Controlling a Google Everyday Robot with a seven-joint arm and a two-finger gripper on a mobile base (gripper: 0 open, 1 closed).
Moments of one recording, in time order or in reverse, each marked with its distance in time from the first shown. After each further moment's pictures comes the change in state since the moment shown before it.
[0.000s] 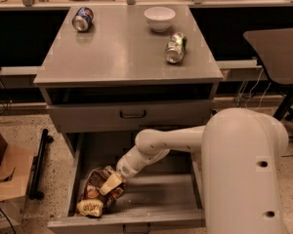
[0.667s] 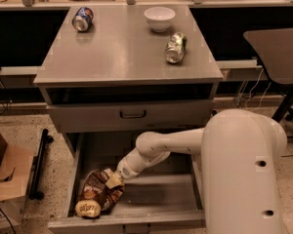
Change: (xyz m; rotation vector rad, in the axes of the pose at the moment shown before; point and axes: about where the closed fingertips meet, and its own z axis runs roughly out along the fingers) arm 0.004 -0.006 0.009 0.009 -0.016 0.024
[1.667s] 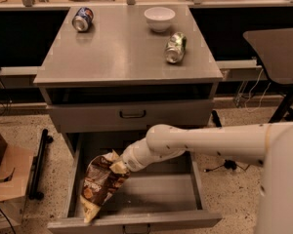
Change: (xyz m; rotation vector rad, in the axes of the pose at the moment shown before) arm -0.043 0.042 -0.099 0.178 -0.157 -0.133
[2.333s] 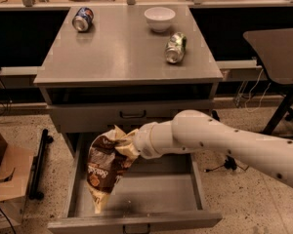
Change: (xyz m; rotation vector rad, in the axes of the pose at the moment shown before) arm -0.067 0.040 -0.138 0.137 -0.191 -0.217
